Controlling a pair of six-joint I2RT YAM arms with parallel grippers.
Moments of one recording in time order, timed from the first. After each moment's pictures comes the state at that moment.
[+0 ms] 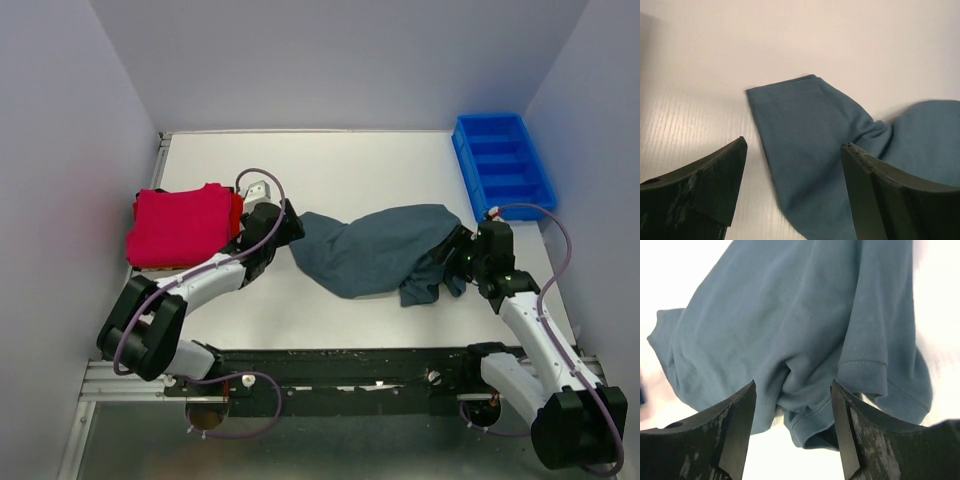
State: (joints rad) left arm -0.55 1.38 0.67 0.22 -0.30 -0.65; right arm 0.09 0.88 0.56 -0.37 -0.07 0.60
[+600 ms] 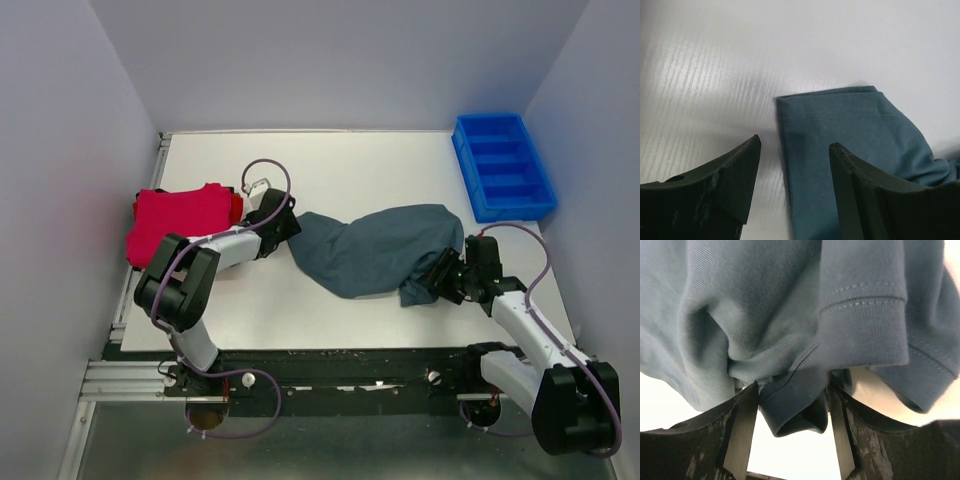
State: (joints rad) left arm -0.45 1.69 0.89 0.04 -0.28 -0.78; right arm 0.09 0.95 0.43 -0.39 -0.19 0.66
